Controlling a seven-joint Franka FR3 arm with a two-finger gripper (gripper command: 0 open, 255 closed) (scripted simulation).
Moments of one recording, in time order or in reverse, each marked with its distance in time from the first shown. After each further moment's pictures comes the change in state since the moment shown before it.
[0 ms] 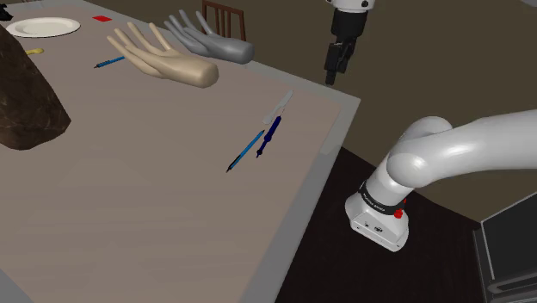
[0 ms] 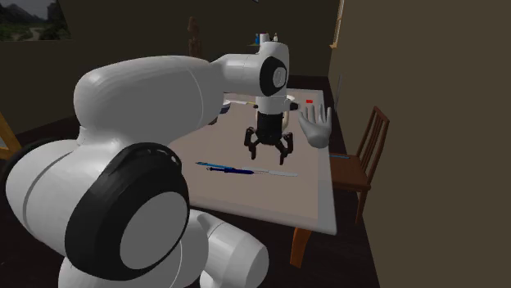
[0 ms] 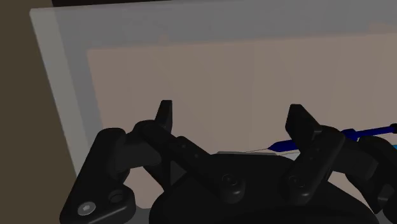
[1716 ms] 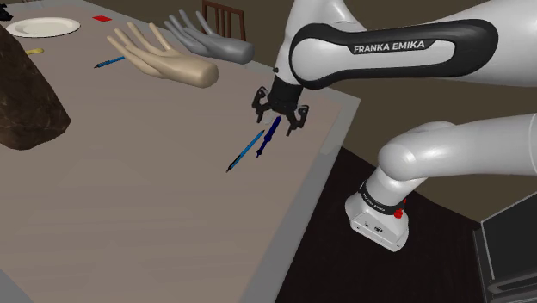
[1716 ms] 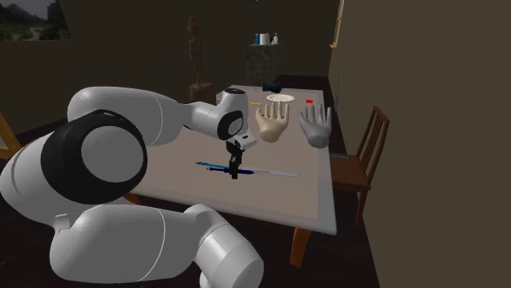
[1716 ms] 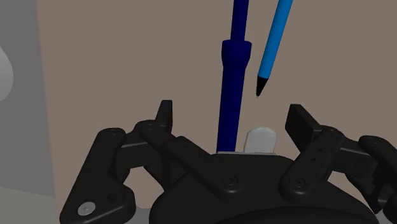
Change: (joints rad) arm -0.277 0.017 0.634 -0.250 0.576 0.553 1.323
